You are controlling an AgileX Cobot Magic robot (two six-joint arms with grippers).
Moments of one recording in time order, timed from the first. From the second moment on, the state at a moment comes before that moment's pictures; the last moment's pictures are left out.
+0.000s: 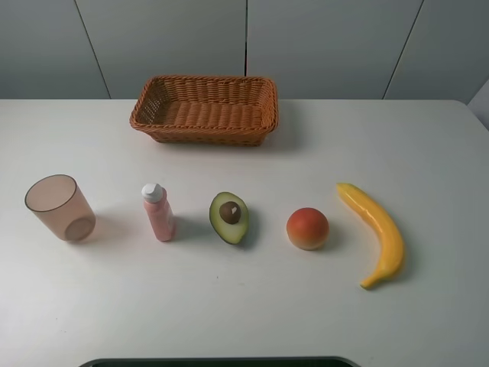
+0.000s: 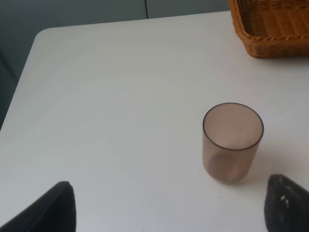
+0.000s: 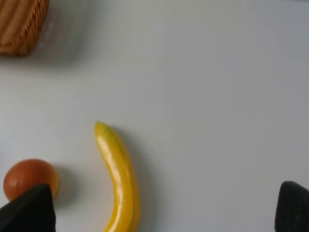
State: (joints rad) left arm -0.21 0.00 -0.51 0.09 1.08 -0.05; right arm 0.05 0.80 -0.90 -0.01 1.05 -0.05
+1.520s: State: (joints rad) left arm -0.21 0.00 -0.51 0.09 1.08 -0.05; right arm 0.27 1.77 -0.70 -0.09 0.55 -0.06
